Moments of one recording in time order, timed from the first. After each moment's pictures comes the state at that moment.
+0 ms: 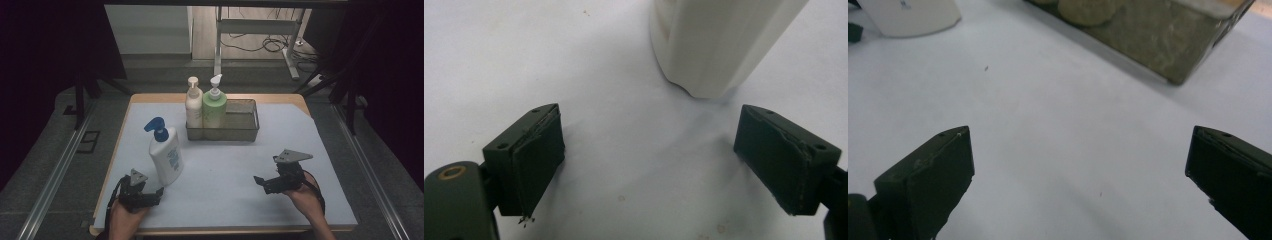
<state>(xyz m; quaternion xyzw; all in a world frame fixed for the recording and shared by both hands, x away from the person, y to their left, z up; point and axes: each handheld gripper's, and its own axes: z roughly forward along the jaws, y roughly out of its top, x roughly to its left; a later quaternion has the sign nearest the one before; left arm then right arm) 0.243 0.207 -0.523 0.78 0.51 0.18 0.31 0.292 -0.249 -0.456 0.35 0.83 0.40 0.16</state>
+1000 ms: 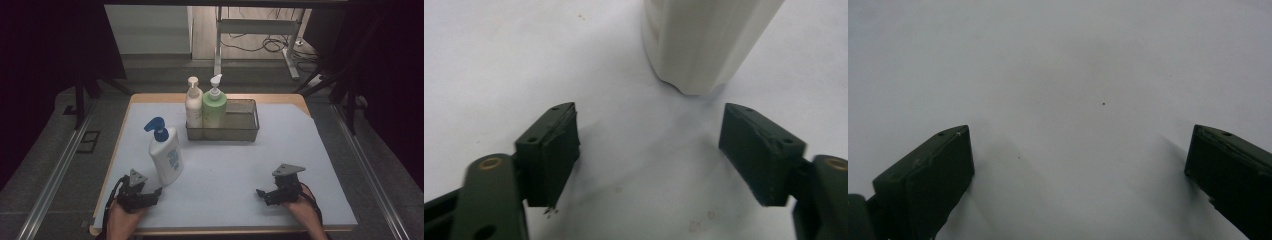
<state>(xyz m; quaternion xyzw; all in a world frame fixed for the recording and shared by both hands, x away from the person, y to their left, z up) 0.240 0.210 -0.516 0.79 0.50 0.18 0.31 0.288 -0.263 -0.522 0.37 0.85 0.34 0.15</state>
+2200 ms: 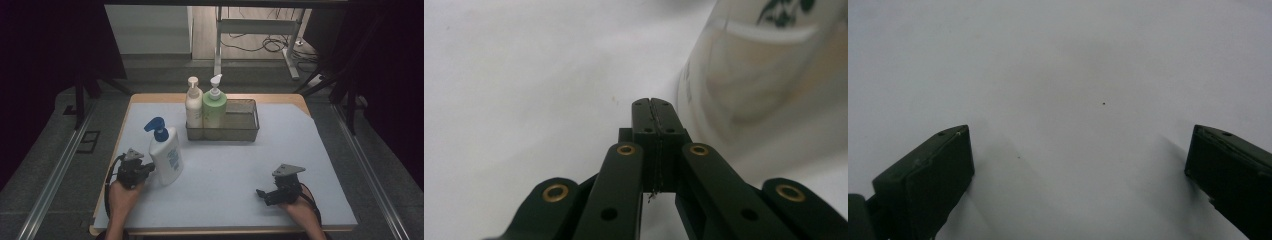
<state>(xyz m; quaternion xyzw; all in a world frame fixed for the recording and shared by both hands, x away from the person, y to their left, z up) 0.301 0.223 -0.501 0.77 0.50 0.14 0.36 0.288 -0.263 -0.523 0.37 0.85 0.34 0.15</state>
